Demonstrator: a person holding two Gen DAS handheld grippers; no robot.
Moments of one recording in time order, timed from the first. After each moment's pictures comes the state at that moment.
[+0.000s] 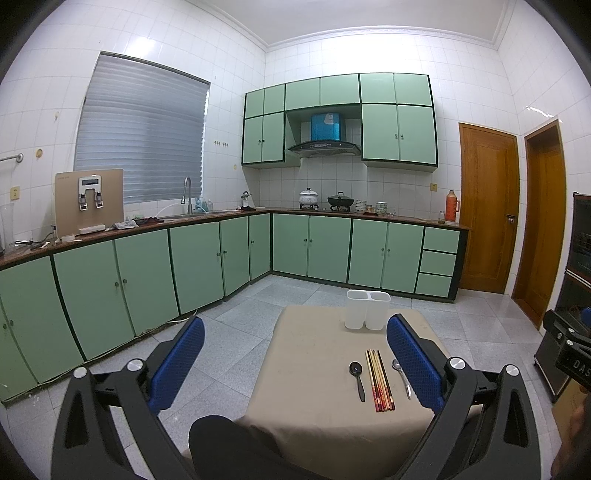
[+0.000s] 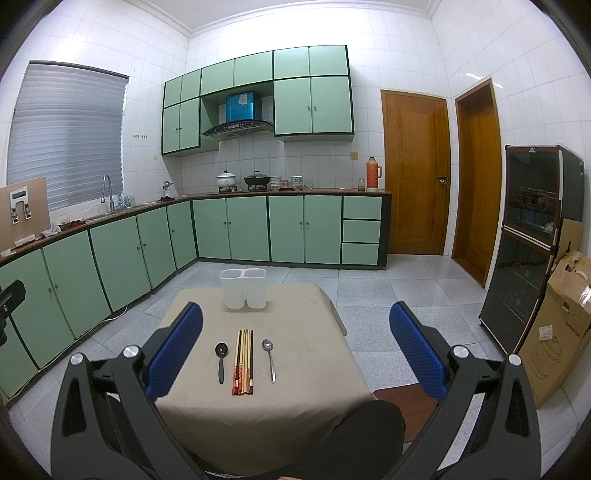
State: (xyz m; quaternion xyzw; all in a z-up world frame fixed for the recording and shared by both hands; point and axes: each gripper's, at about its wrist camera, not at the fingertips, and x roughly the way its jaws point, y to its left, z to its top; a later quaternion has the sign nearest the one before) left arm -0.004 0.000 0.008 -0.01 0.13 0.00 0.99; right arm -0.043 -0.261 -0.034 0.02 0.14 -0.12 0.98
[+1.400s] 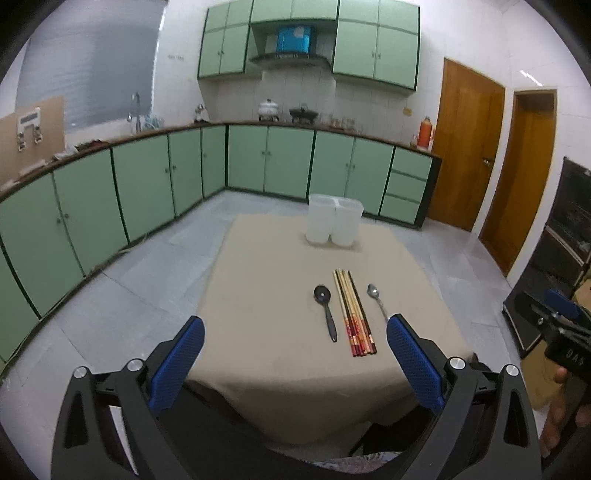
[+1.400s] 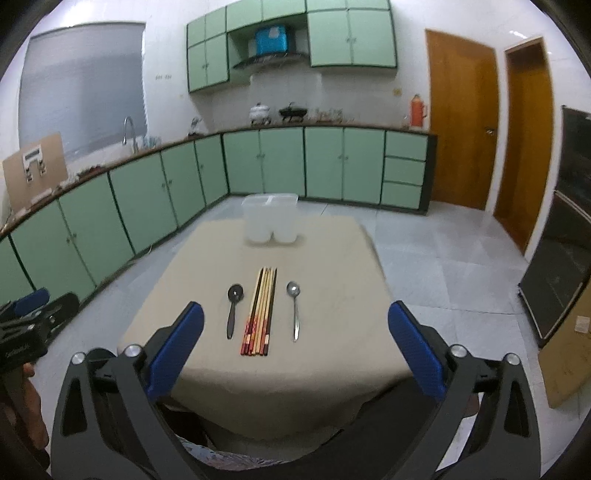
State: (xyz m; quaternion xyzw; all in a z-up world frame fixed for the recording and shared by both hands) left arm 0.123 -0.026 -0.110 -0.02 0.30 -0.09 0.95; right arm 0.072 -0.277 -0.129 0.02 0.28 -0.03 0.96
